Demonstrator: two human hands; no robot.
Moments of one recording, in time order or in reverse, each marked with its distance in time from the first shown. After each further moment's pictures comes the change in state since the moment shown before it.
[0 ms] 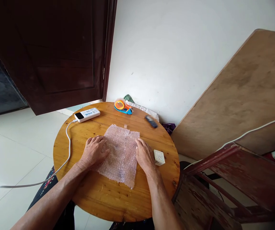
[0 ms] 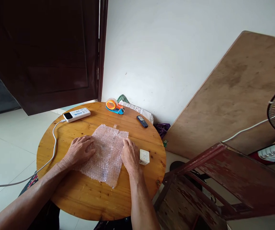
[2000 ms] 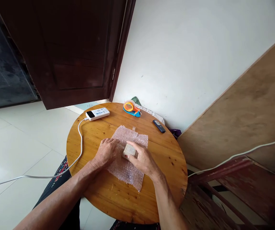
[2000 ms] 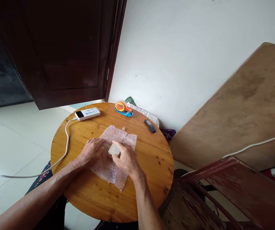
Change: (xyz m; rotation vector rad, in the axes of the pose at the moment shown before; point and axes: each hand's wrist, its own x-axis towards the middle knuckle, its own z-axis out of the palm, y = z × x) left_hand 0.004 0.008 0.003 -0.238 -0.015 -0.005; right_hand 0.004 -0.057 -0.035 0.522 -0.106 -0.250
